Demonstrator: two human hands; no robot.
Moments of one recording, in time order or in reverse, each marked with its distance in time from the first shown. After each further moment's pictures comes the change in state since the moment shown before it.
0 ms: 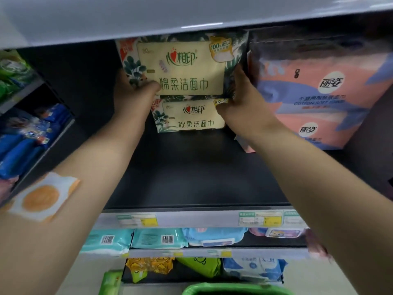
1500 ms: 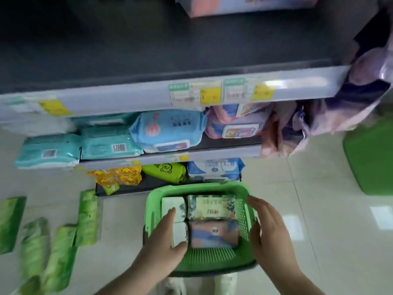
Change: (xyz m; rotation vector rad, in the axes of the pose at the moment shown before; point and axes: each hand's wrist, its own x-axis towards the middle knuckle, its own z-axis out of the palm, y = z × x) left_hand -0.408 -0.186 -0.028 0.581 -0.957 -0.658; right_hand -0.393 0.195 -0.022 -0.432 -0.125 0.407
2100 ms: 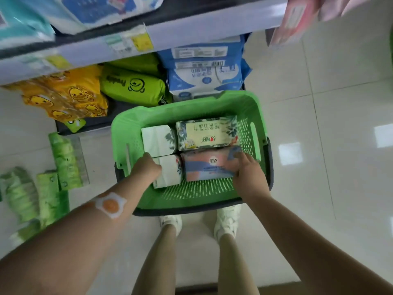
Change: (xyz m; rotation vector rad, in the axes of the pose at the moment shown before) left_hand 0.181 -0.162 0.096 0.456 0.001 -0.473; right_hand -0.033 0.139 0.173 -0.106 -0.423 0.439
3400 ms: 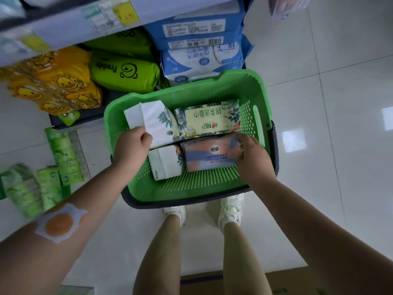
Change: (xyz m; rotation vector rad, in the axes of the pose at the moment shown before) left_hand -0.024 -0.001 -0.040 -0.174 0.418 0.474; right_hand 0.010 0.004 -0.002 0.080 0.068 -0.002
